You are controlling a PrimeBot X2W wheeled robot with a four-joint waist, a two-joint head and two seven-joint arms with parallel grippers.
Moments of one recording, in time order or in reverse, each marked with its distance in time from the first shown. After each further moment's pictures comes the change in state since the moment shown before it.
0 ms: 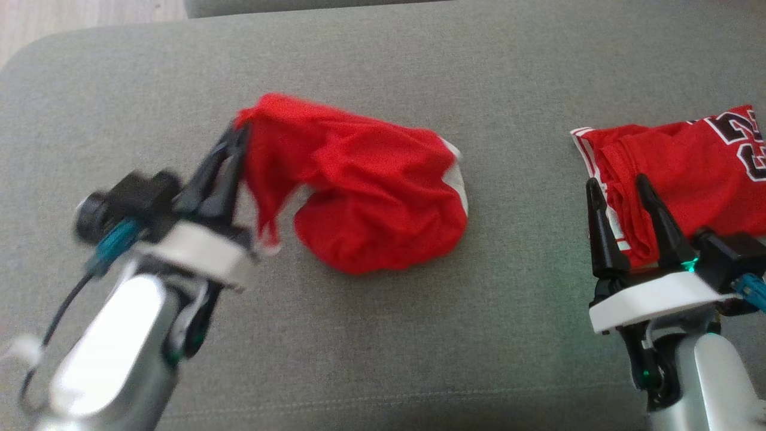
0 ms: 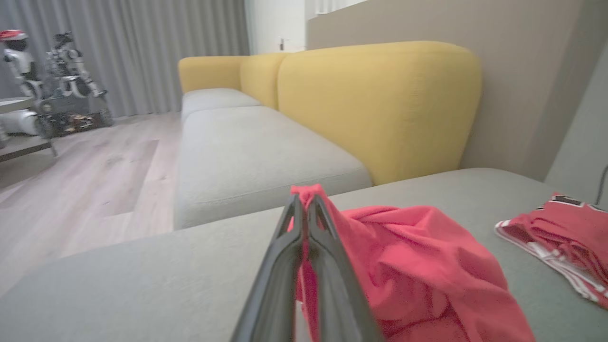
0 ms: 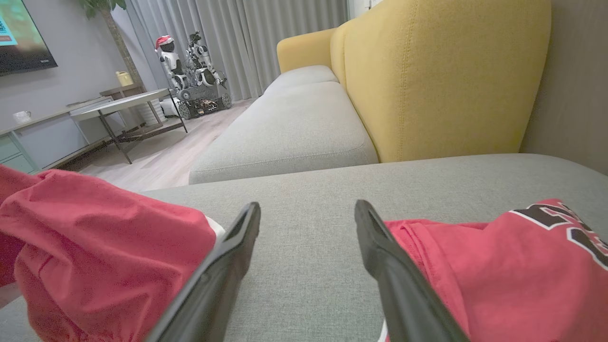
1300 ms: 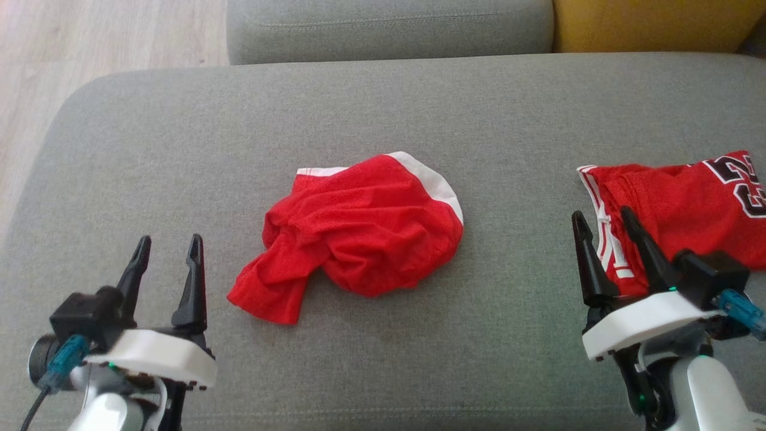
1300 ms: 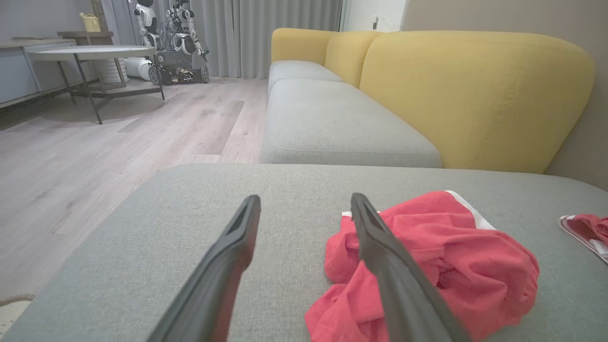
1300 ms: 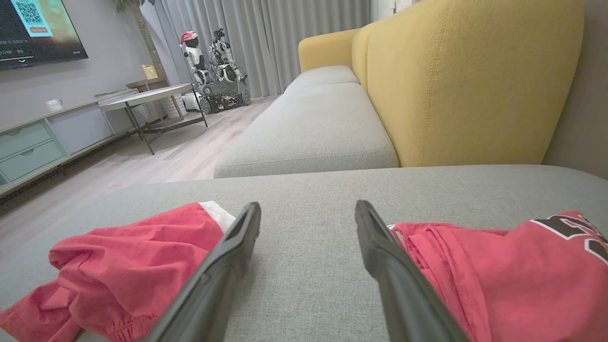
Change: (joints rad) left arm 0.397 0.071 0.140 -0.191 -0.073 0.187 0.003; right arm 0.065 0.000 0.018 -0.006 -0.014 0.000 0.062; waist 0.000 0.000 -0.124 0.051
